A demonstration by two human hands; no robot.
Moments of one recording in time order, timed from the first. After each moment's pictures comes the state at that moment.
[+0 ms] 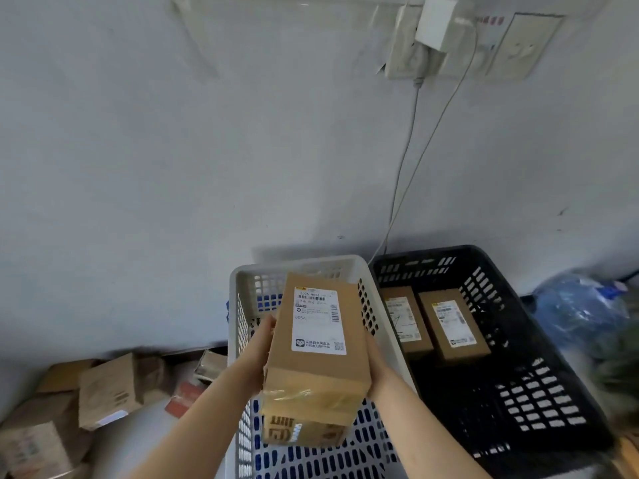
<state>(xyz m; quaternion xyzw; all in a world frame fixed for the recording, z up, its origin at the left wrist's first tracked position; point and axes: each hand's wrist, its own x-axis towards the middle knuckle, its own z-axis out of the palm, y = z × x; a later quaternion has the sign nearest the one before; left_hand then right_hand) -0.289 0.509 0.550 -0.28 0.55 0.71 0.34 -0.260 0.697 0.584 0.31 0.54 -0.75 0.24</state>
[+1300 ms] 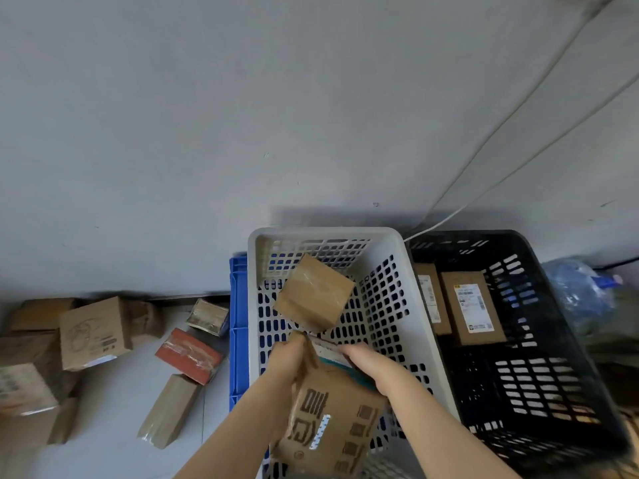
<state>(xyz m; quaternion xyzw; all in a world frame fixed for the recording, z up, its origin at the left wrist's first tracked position) -0.287 0.506 0.479 -0.40 0.58 0.60 0.38 -0.296 0.661 0.480 0.38 0.72 -0.35 0.46</state>
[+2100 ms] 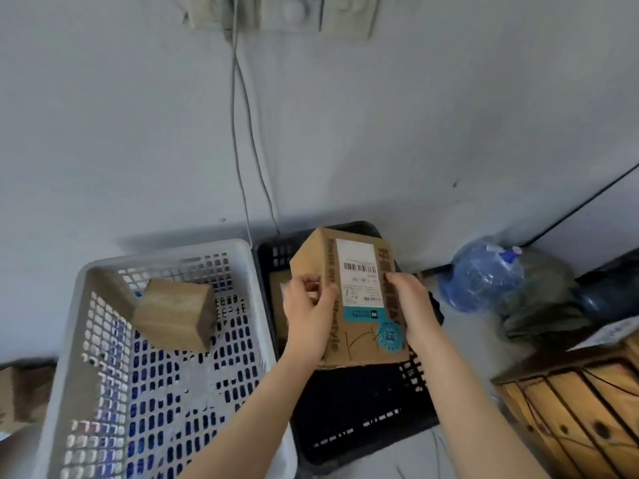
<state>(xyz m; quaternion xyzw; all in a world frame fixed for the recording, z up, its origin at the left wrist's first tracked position) -0.256 0.832 0.623 -0.10 0.71 0.68 0.14 -0.249 0.999 0.622 0.35 0.70 -0.62 0.01</state>
